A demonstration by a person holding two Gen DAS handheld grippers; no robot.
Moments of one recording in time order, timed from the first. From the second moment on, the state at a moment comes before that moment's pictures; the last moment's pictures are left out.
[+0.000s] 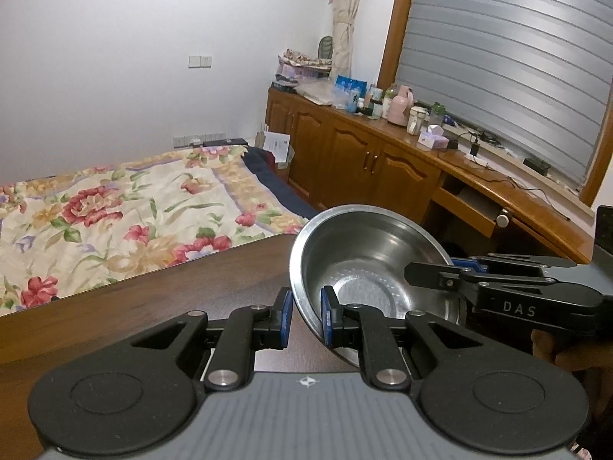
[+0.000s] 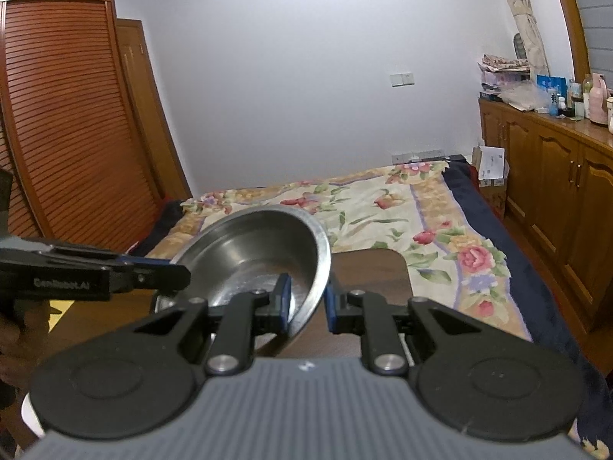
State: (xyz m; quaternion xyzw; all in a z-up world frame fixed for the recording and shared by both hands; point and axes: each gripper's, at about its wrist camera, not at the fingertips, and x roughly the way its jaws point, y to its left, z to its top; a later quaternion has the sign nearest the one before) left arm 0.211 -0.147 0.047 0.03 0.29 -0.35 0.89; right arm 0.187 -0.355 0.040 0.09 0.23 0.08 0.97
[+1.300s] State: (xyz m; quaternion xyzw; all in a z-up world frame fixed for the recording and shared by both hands) left arm 0.136 -0.056 -0.002 0.00 0.32 -0.31 0.90; right arm 0.136 -0.278 0.003 0.09 0.28 0.16 0.94
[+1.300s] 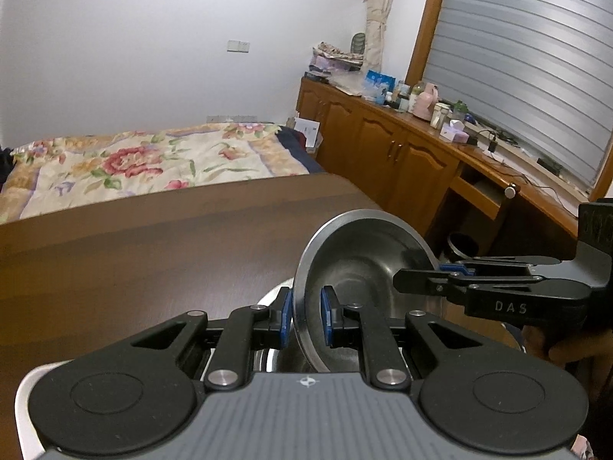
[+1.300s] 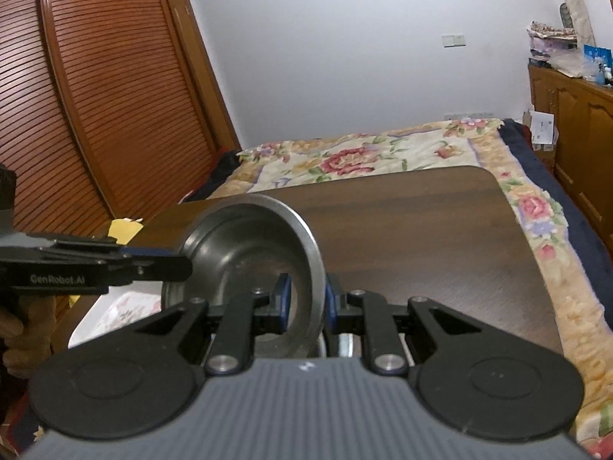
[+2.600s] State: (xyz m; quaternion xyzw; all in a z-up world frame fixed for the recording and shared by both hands) left arm 0.118 -0.053 -0.026 0.02 0.32 -0.28 0.90; right arm 0.131 -0.256 -0.013 0.05 0.29 0.15 0.94
